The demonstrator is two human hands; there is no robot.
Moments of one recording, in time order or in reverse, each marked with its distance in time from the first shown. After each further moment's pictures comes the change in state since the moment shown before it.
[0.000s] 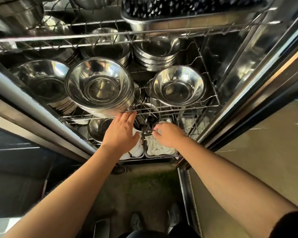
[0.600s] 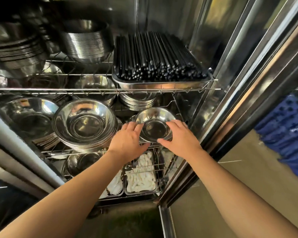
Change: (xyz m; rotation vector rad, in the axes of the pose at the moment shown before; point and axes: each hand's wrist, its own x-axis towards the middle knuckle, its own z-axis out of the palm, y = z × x) left_hand 0.077 0.061 -0.048 -0.055 0.101 0.120; right_hand -0.041 0.029 -0.140 -0.151 0.462 0.022
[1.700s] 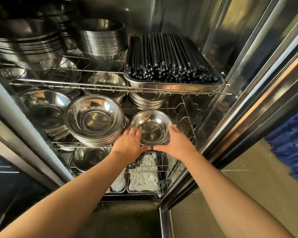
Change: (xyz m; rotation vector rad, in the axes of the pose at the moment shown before) left_hand -0.006 -0.012 0.022 0.041 -0.222 -0.168; right_hand 0.013 -0.013 0.025 0.098 -0.220 0.123
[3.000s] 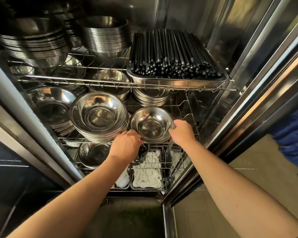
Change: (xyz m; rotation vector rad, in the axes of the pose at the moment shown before) left_hand -0.025 -0.010 0.005 -0.016 0.251 0.038; right_hand 0.022 -0.006 -0.009 0.198 0.160 0.139
